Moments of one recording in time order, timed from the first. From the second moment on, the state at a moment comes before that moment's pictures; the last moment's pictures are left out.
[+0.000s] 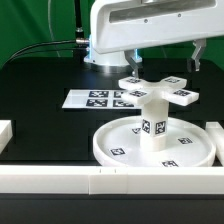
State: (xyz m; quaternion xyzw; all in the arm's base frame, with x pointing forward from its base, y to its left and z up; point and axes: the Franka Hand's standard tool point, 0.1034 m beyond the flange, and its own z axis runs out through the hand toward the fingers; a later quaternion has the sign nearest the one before) arm 0.568 0.049 0.128 -1.00 -0.02 -0.04 0.07
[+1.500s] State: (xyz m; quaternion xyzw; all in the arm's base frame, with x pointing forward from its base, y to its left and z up) arm 0.566 0.037 0.124 -0.77 -0.64 -0.04 -0.01
